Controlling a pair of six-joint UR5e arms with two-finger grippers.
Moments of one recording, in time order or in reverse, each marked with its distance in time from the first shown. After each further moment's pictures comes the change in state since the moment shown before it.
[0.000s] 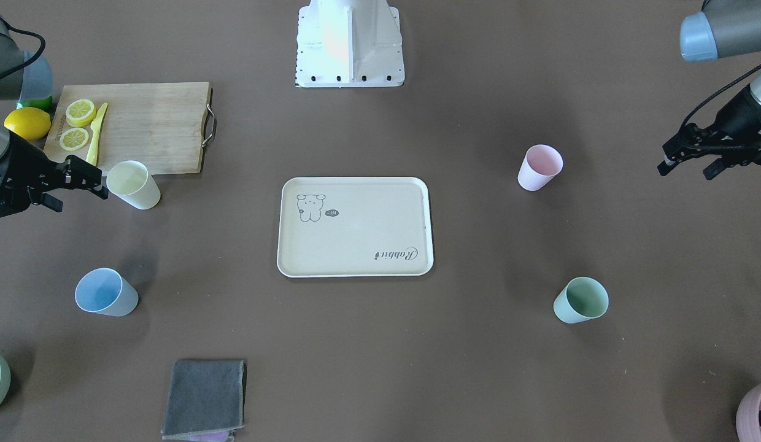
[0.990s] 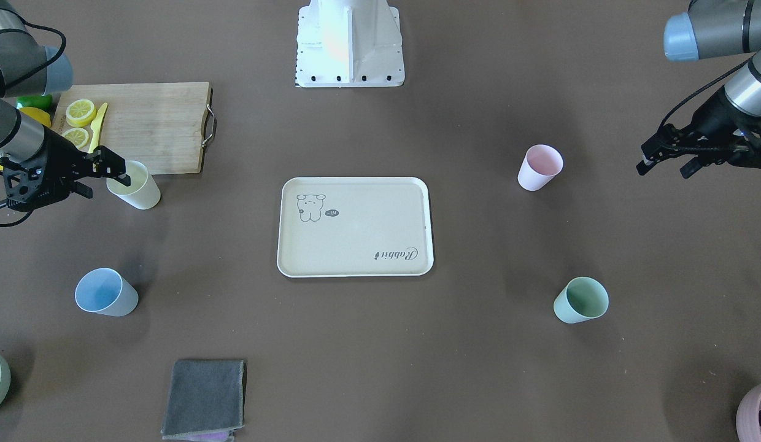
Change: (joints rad) left arm 0.110 -0.014 -0.012 -0.031 0.016 -0.167; right arm -0.083 -0.011 0.012 0.005 0.015 0.001
